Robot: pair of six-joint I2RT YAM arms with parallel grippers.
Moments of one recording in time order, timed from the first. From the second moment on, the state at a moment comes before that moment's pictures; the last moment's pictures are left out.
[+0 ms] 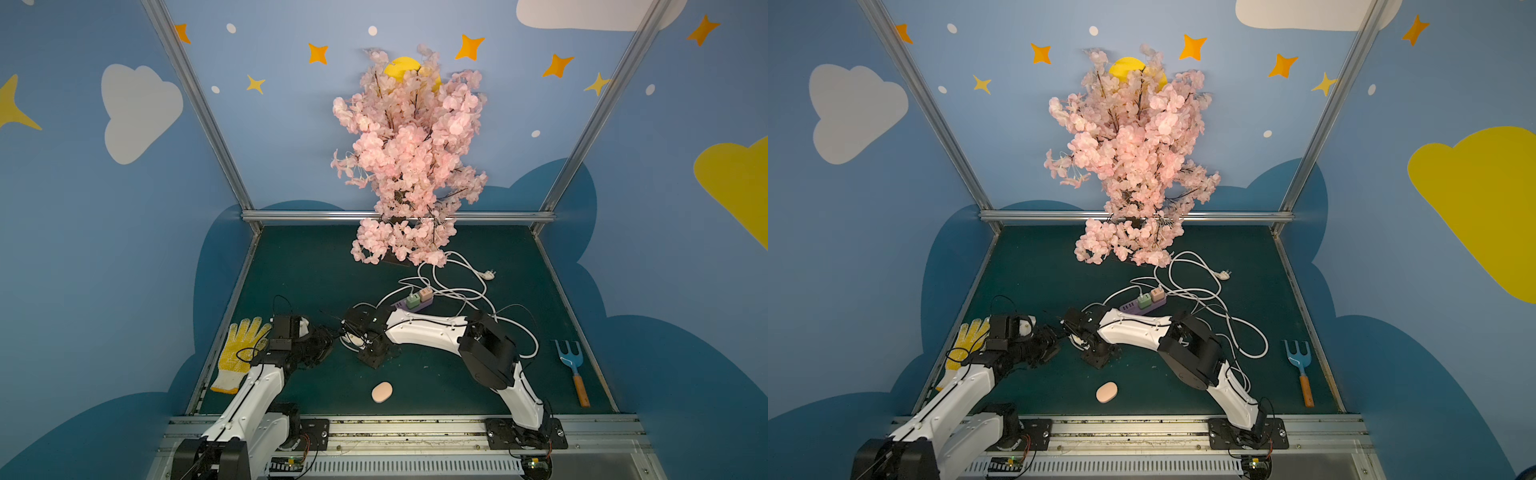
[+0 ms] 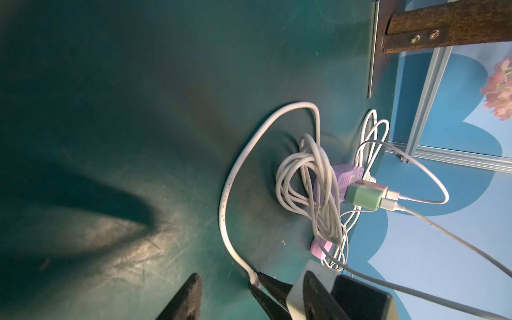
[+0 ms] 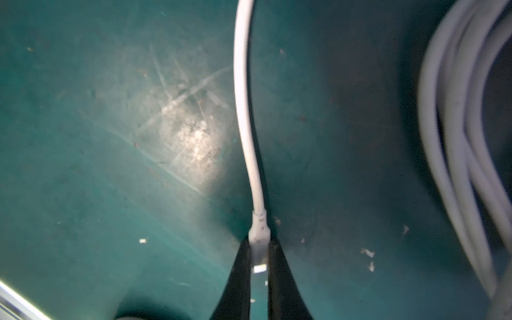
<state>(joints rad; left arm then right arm) -0.04 0.93 0.33 -0.30 0.54 -0.96 1.19 2.18 1.67 -0.91 -0.02 0.05</state>
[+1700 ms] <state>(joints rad) -0.17 0.83 0.30 -0.27 0.57 -1.07 1.08 2.08 1.66 -0.80 -0.65 0.16</state>
